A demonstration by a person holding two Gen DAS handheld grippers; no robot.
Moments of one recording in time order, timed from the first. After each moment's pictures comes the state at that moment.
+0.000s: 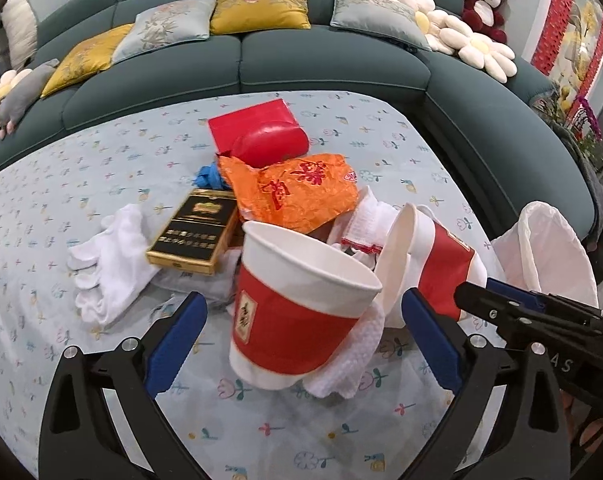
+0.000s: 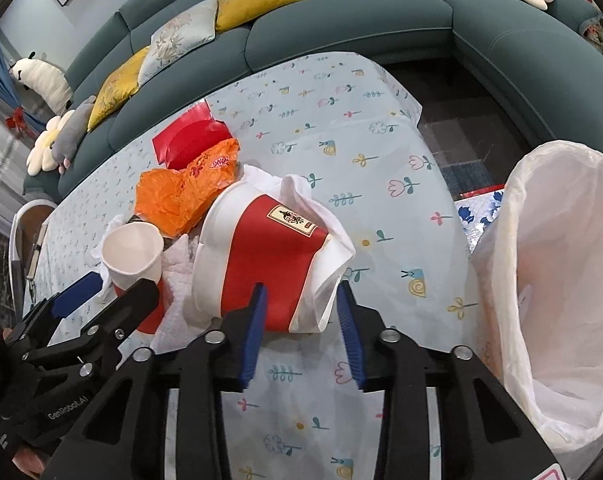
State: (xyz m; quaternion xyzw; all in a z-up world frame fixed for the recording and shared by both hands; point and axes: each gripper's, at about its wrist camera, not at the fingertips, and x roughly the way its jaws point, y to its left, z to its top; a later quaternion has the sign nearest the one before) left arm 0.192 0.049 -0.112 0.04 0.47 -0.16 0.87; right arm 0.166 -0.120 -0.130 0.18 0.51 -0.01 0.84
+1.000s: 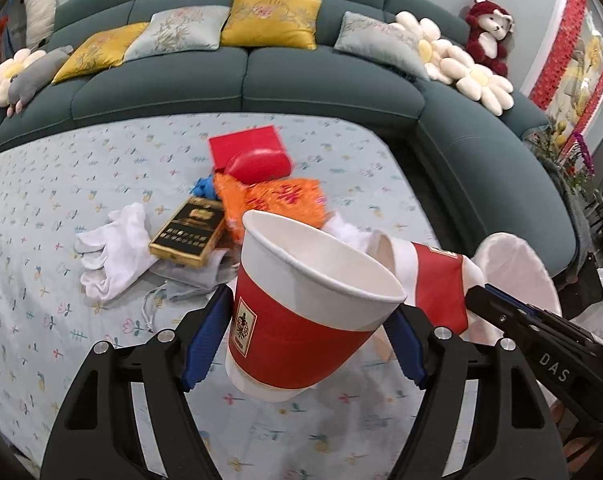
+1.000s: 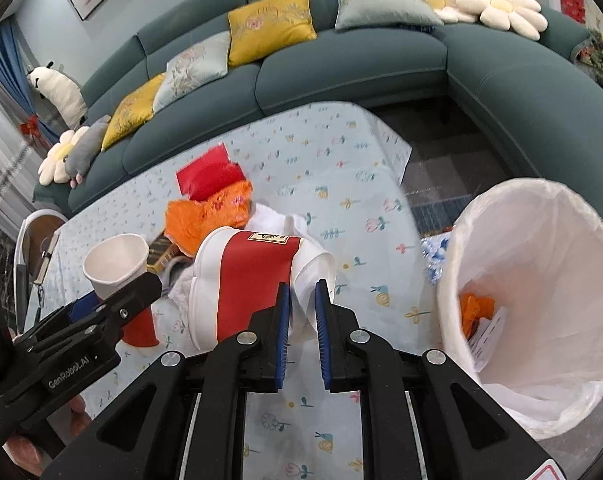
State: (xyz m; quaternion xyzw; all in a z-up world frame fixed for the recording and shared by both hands) left arm 0.160 0.040 -0.065 -0.02 0.45 -0.16 0.88; right arm 0.127 -0.137 -0.076 0.17 0.44 -0.01 0.88
